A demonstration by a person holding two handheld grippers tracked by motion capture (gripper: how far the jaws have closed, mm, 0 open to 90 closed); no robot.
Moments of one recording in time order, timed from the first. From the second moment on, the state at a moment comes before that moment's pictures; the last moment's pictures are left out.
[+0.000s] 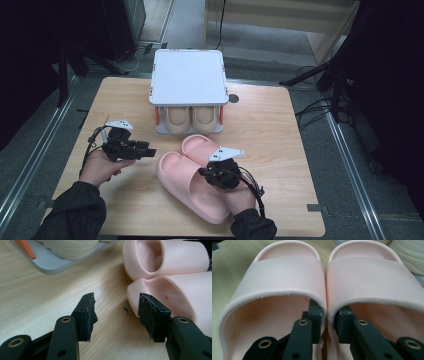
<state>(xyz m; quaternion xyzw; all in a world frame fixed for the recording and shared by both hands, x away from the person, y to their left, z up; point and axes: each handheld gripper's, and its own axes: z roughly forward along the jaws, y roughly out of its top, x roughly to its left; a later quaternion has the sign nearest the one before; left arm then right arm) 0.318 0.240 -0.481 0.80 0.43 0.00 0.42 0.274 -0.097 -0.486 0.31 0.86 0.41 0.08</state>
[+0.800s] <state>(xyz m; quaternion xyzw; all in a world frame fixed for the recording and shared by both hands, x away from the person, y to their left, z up) 0.312 0.256 -0.482 0.79 0.45 0.01 0.41 0.285 -0.093 -0.403 0.15 0.89 0.43 -0.01</state>
